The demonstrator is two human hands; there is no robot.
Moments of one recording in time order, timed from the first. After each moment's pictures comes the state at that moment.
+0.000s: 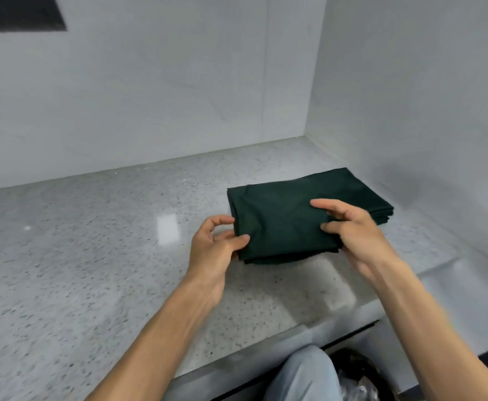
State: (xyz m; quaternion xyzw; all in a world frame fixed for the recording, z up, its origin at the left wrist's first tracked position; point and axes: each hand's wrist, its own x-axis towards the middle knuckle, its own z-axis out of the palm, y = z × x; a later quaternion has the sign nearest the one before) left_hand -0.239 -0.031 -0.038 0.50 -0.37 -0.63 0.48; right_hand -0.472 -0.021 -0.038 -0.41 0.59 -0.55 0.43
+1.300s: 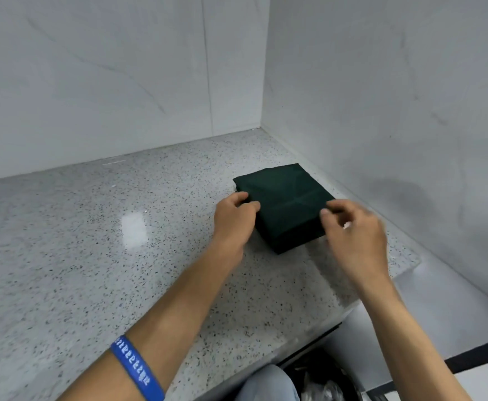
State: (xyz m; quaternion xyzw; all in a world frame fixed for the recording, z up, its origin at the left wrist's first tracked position) left_hand -0.399 -0.115 -0.046 0.53 -0.49 -0.56 0.41; right_hand -0.553 -0.031 -0.051 -0.43 0.77 -0.47 0.10
